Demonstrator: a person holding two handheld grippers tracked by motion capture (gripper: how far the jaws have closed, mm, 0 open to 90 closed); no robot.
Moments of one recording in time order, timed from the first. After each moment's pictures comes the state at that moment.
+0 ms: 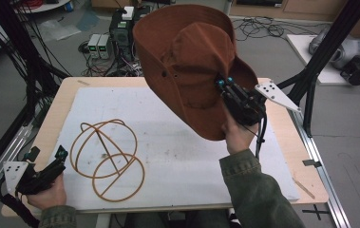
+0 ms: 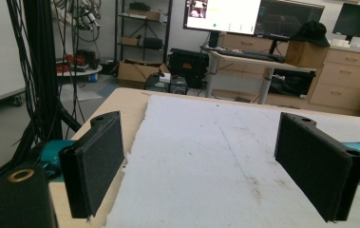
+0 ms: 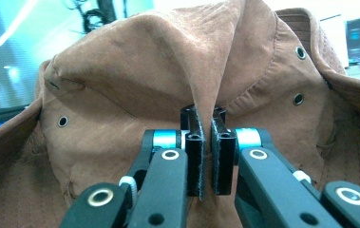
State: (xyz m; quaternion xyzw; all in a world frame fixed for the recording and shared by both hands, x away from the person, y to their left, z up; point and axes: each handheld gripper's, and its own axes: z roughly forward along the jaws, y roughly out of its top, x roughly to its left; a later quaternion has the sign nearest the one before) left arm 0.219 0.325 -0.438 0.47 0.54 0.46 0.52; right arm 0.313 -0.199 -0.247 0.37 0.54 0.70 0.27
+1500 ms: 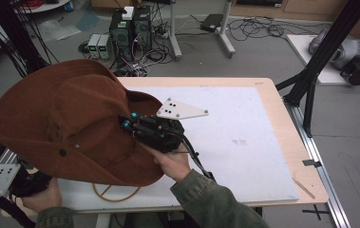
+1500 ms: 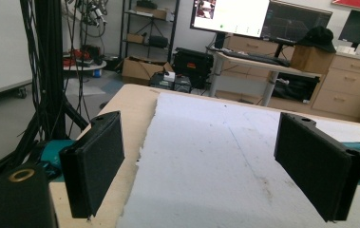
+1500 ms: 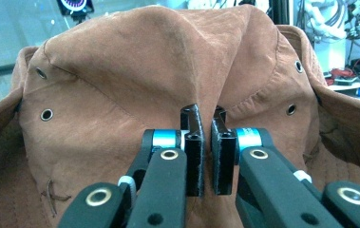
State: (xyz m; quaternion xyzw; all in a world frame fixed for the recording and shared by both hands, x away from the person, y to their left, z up) left arm 0.215 0.337 -0.440 0.45 0.56 0.45 0.53; right arm 0.274 -0.042 -0.266 0.20 0.68 0.70 0.06
